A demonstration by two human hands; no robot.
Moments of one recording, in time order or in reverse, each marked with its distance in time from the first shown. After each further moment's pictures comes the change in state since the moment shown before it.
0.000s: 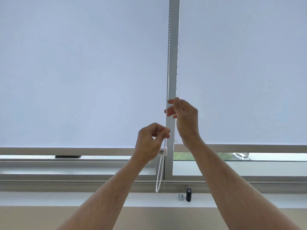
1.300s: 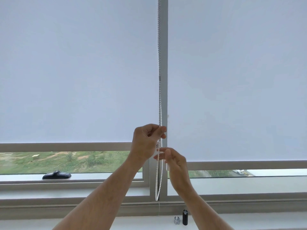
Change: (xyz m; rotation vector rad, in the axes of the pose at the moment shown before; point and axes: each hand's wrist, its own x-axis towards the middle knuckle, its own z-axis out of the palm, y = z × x) left_hand 0.049 0.028 0.008 -0.196 0.047 -0.068; right_hand -0.064 0.049 -0.011 0.035 -0.088 0.062
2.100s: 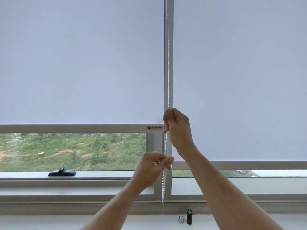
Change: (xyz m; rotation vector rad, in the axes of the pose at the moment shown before) left_hand -0.054 -0.043 -0.013 0.249 -0.252 -0.003; right_hand 0.080 -0.070 0.015 -0.092 0.024 -0.105
